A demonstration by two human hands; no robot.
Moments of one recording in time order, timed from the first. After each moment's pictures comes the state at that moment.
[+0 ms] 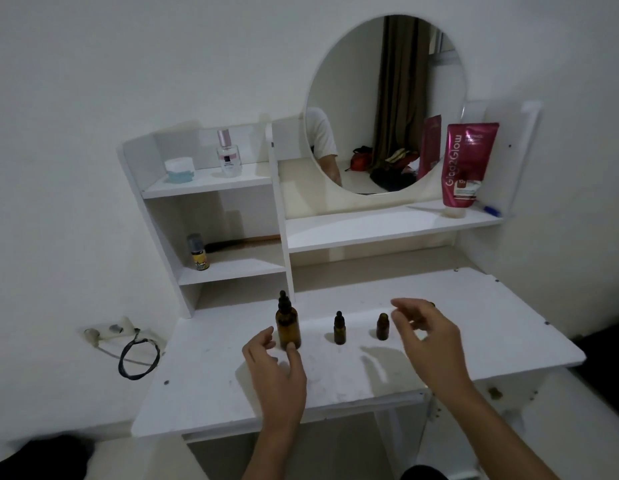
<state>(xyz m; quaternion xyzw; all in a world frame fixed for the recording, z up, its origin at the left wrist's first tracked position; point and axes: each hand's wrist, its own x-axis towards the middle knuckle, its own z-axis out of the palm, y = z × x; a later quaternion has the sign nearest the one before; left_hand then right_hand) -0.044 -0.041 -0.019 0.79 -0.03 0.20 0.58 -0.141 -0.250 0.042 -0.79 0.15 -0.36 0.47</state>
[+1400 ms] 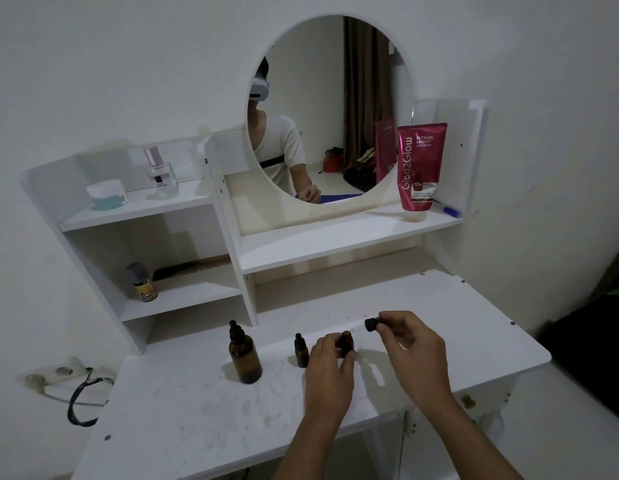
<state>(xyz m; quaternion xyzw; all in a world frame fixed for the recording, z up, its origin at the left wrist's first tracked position) -0.042 -0.180 -0.038 0.85 -0.25 0.04 0.46 -0.132 -0.302 0.015 -0.74 0.21 -0.38 0.51</state>
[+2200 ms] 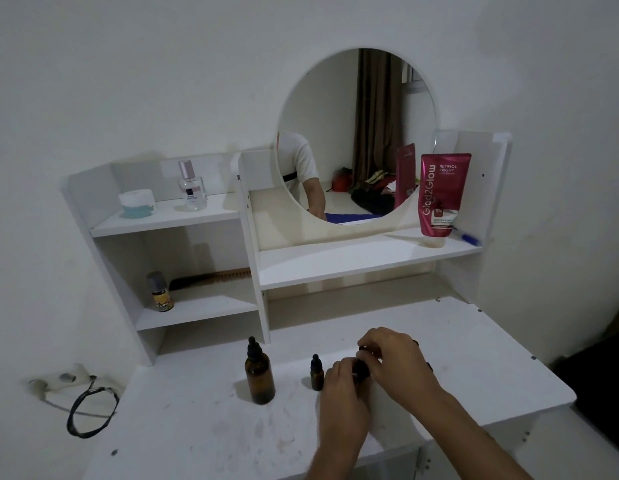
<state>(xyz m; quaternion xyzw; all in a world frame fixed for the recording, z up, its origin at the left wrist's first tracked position) -0.037 -0.178 -0.046 0.85 -0.27 0.05 0.45 -0.082 -0.295 0.035 -0.94 0.11 -0.23 0.24</state>
